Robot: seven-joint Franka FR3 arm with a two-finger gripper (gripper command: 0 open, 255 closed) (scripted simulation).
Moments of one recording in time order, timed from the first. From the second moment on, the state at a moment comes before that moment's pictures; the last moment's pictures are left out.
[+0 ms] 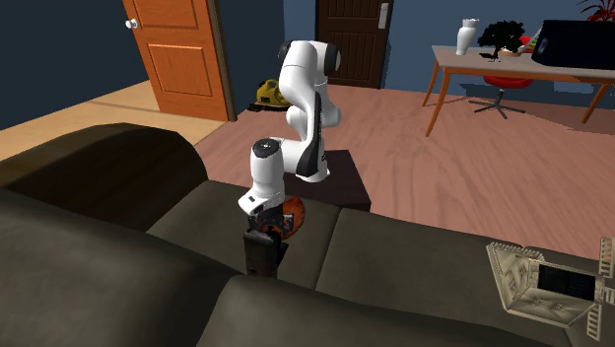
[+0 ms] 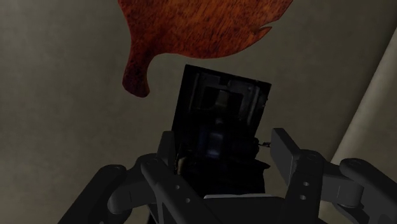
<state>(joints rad) -0.12 0.26 -0.22 -2.07 0.03 2.31 -0.21</state>
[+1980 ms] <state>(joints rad) -0.11 0.04 -0.23 -2.05 -0.03 2.08 -0.19</state>
